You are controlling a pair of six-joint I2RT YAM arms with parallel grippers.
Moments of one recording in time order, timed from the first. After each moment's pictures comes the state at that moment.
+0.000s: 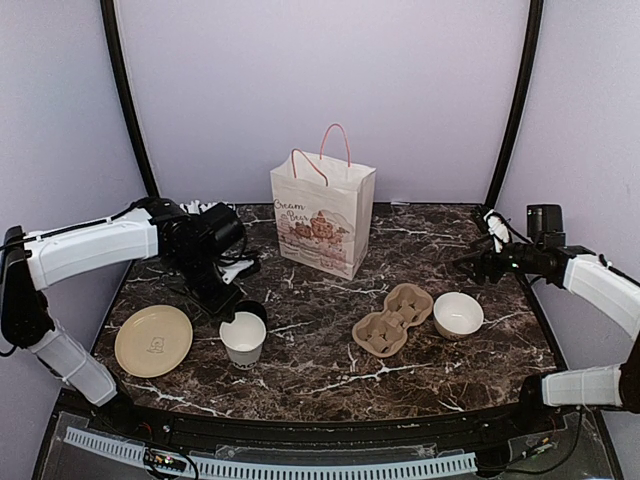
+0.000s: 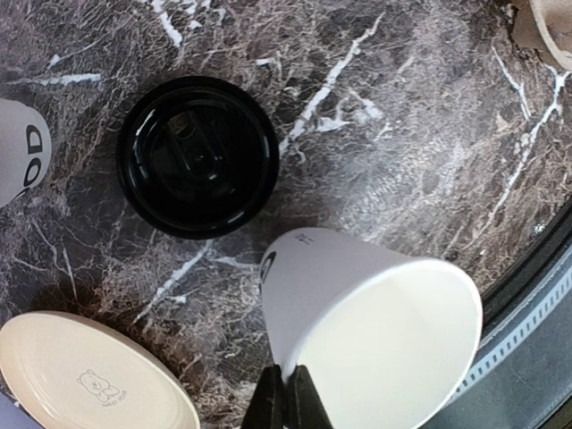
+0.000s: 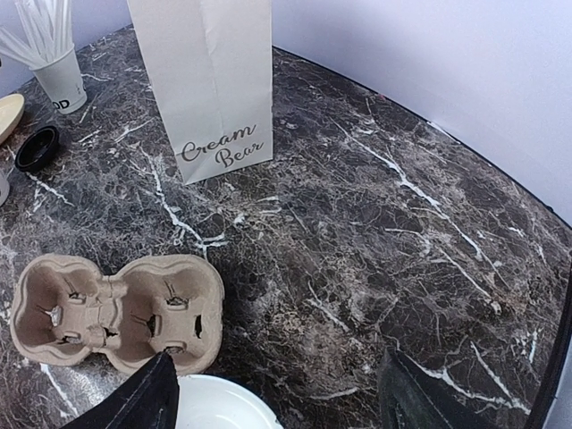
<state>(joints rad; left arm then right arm) -0.73 1.51 1.22 -1.12 0.09 -0.14 0.03 1.10 0.72 -0.29 -0.61 -0.46</state>
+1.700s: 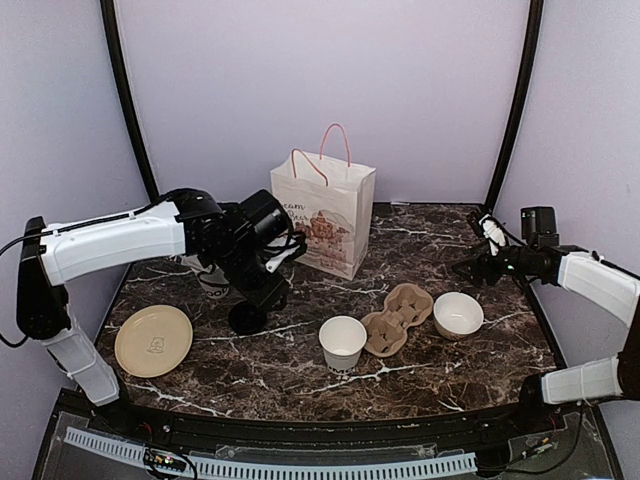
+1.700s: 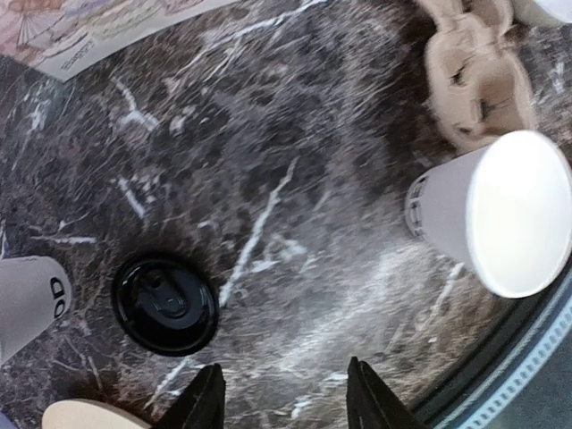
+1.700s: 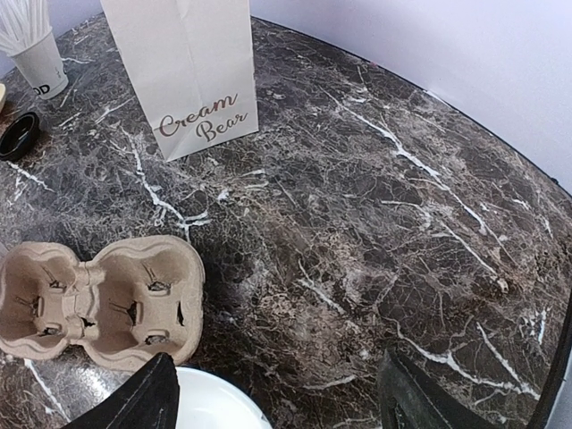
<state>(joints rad) -0.95 1.64 1.47 -1.02 -0.05 -0.17 0.03 1.17 0.72 -0.27 -0.56 -0.47</state>
